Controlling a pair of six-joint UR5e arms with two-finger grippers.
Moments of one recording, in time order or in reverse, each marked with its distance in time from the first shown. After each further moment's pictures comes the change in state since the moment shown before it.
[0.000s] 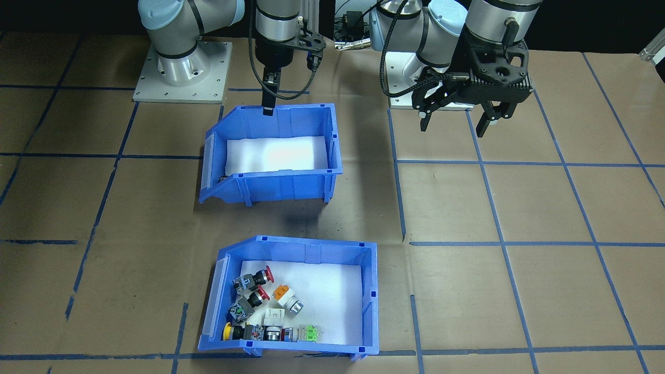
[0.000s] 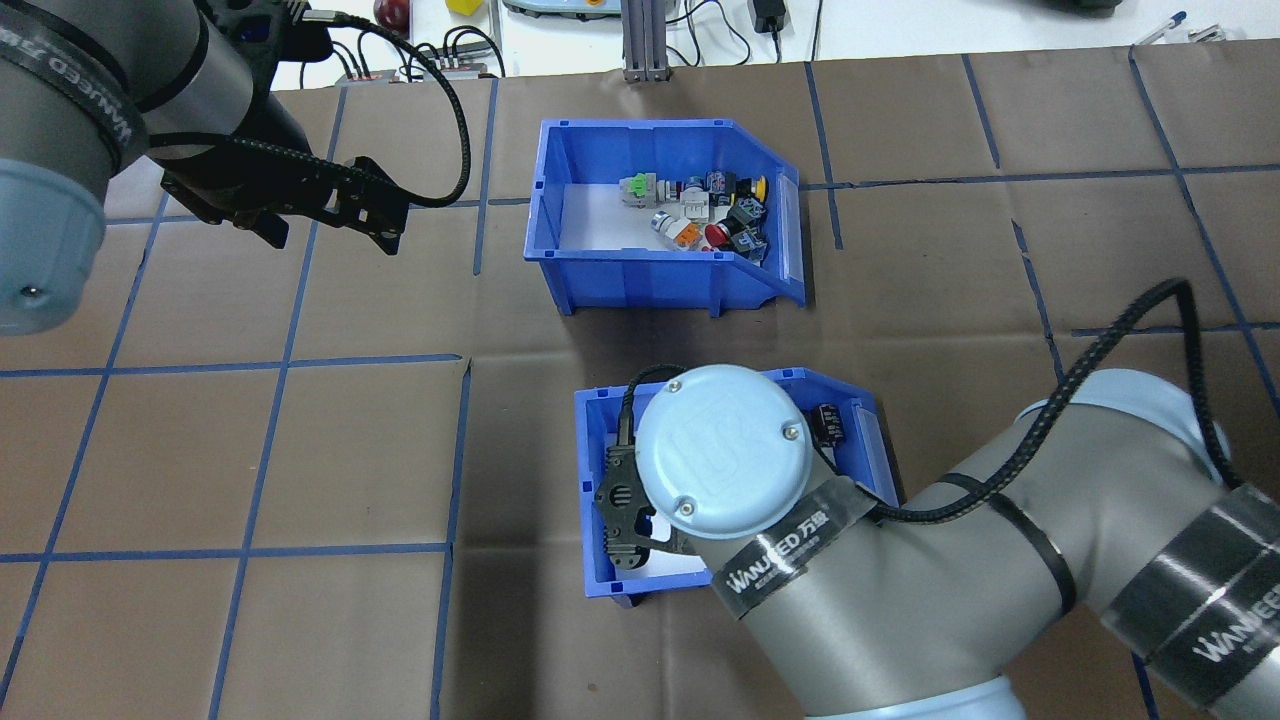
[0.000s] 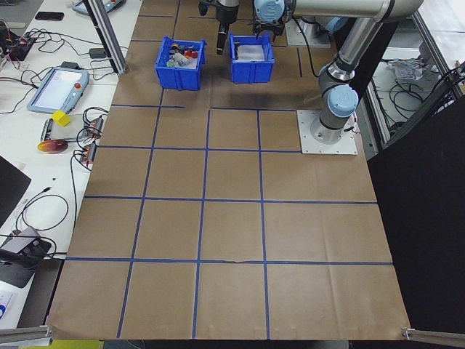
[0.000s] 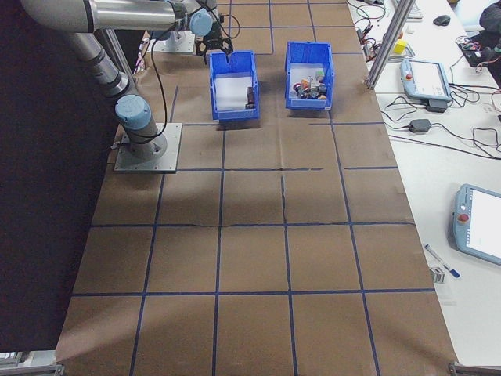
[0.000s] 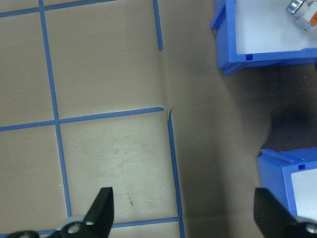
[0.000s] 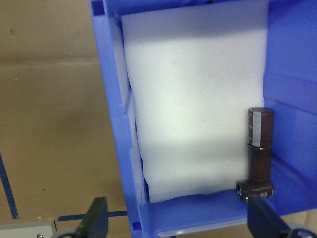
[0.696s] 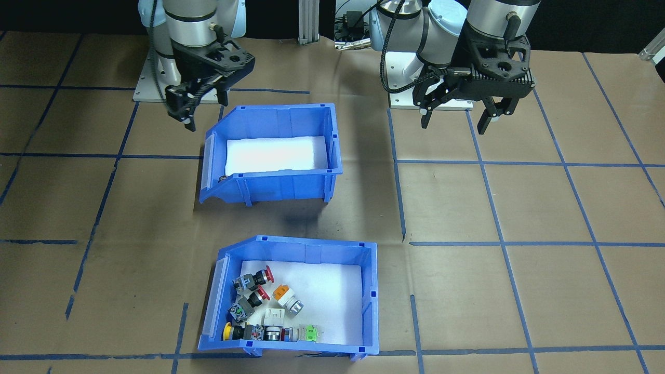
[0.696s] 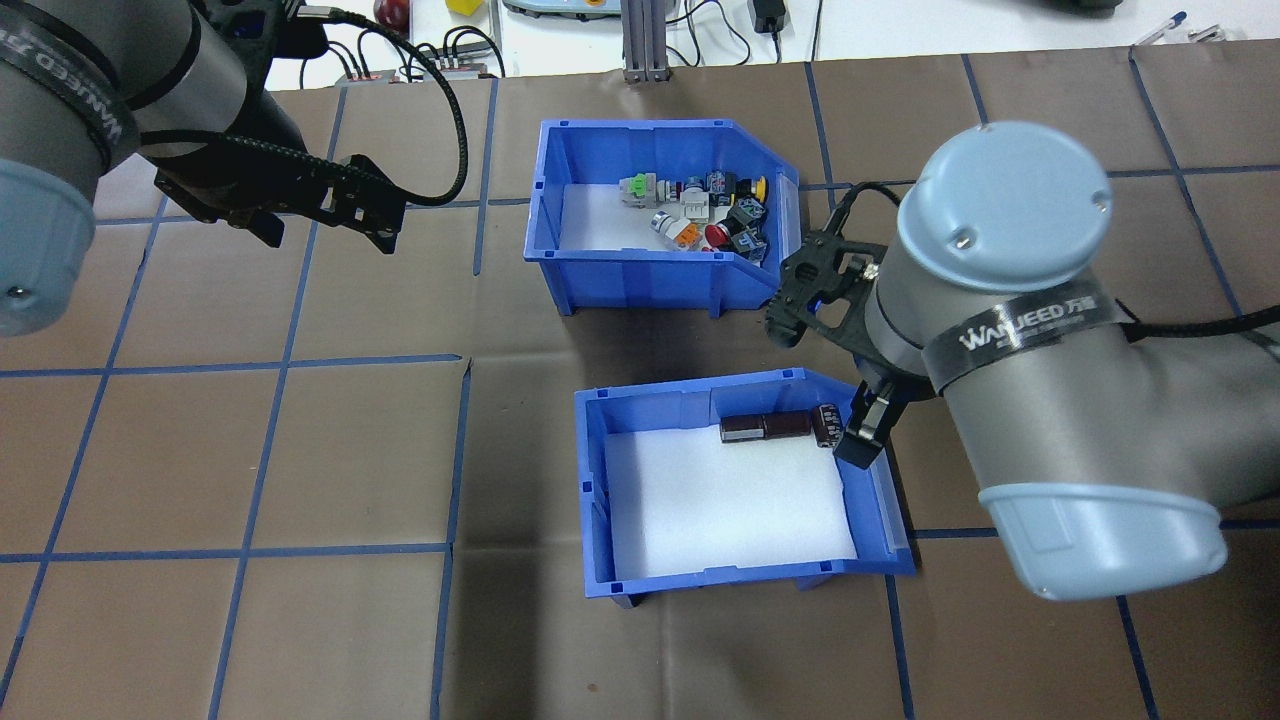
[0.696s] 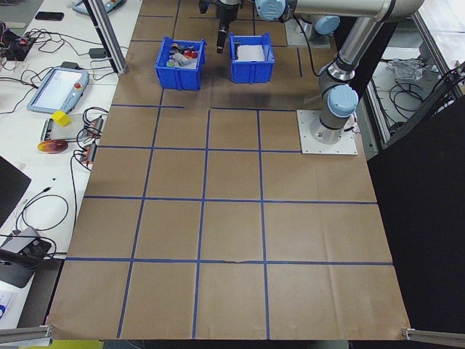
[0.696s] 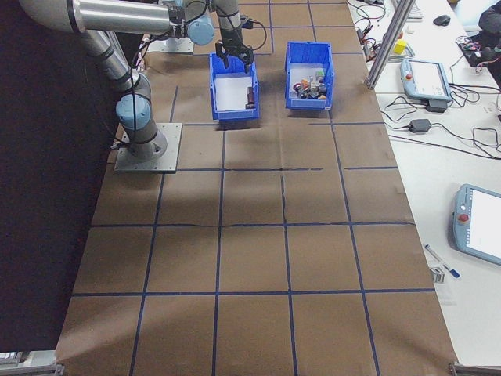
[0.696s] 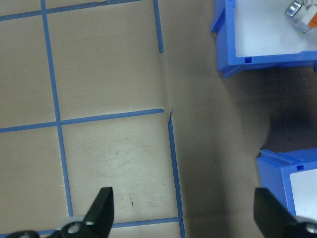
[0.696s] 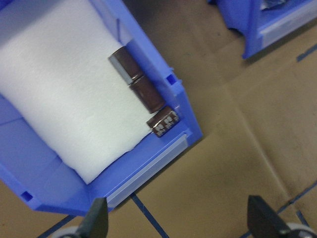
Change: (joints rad) left arm 0.000 0.005 0.005 -0.007 0.002 0.000; right arm -0.361 -0.038 -0.077 -0.016 0.062 0.198
